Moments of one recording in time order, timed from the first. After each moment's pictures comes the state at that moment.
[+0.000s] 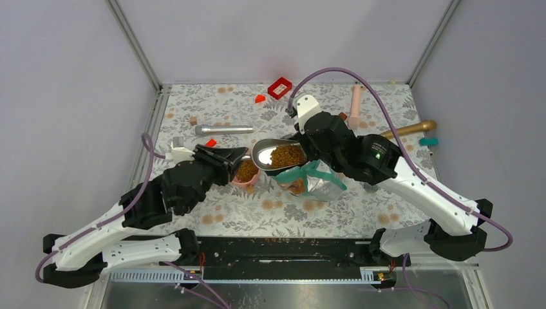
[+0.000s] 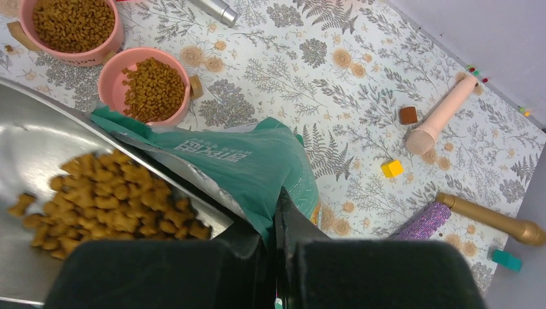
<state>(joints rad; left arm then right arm) -1.15 0.74 1.07 -0.66 -0.67 -1.71 1.05 1.32 1.64 -0.94 0.51 0.07</state>
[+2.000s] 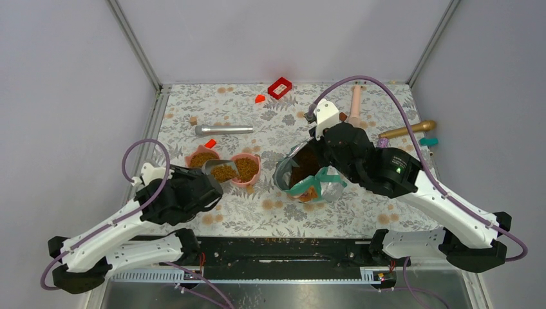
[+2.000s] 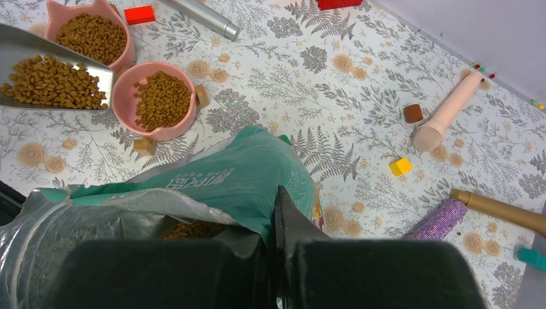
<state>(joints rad) -1.05 0.79 1.02 -1.49 -1.04 -2.07 1.06 1.15 1.49 -0.85 0.53 0.11</state>
